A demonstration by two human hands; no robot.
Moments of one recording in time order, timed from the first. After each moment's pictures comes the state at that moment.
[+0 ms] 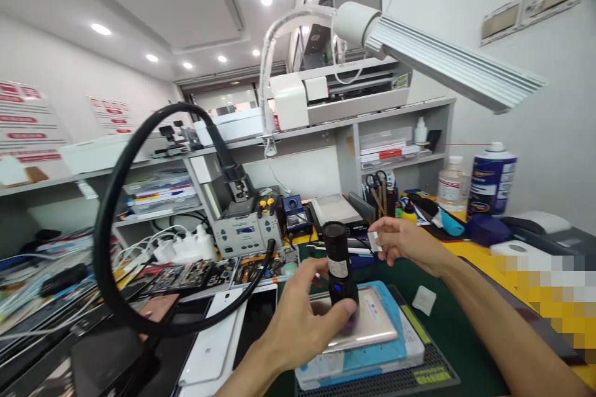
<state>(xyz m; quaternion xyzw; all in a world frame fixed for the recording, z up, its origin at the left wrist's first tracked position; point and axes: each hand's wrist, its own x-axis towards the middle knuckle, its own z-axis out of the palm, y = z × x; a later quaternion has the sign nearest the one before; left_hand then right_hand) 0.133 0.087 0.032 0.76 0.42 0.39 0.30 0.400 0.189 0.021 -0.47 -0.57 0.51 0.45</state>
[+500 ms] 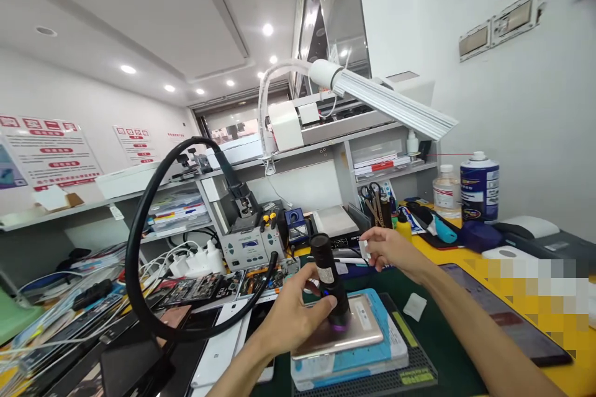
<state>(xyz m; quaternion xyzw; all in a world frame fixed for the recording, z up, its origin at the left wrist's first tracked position) 0.138 0.092 0.049 0.78 0.38 0.36 0.35 0.395 0.183 0.023 -0.47 -0.56 0.50 0.47</state>
